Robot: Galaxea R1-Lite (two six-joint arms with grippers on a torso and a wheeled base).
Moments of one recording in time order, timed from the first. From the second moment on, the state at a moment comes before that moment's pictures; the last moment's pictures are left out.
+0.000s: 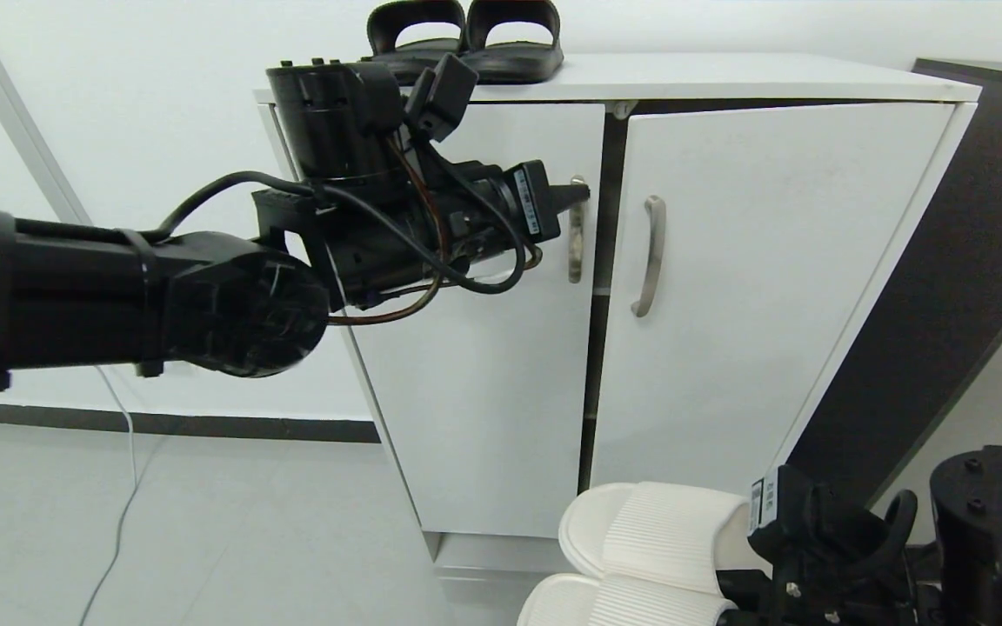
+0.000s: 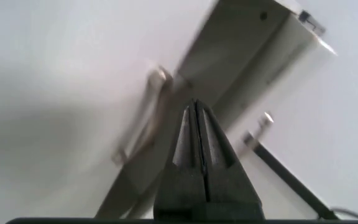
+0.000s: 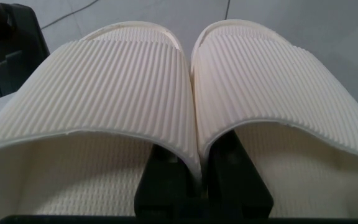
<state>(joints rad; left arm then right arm) -0.59 1.85 -1.43 -0.52 -0.33 -0.36 0.90 1.45 -0.42 -0.64 0.16 -0.12</state>
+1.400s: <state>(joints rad) -0.73 1.77 -1.26 -0.52 -0.25 -0.31 0.93 1.45 -0.41 -0.64 0.15 -0.13</state>
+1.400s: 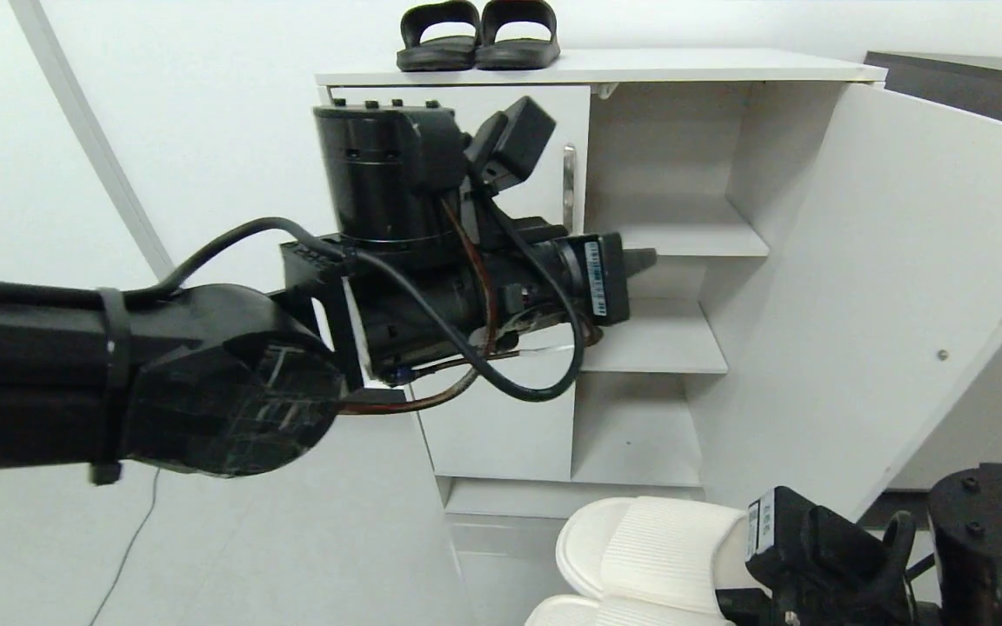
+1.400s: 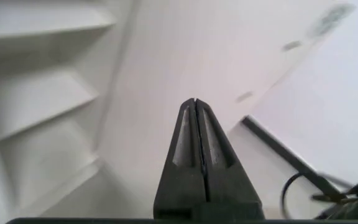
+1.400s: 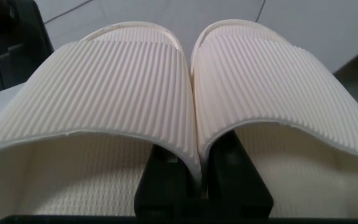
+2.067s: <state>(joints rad) -0.54 0.95 -0.49 -0.38 -0.04 -0.25 0.85 1.45 -0.42 -0.64 0.15 -0.12</state>
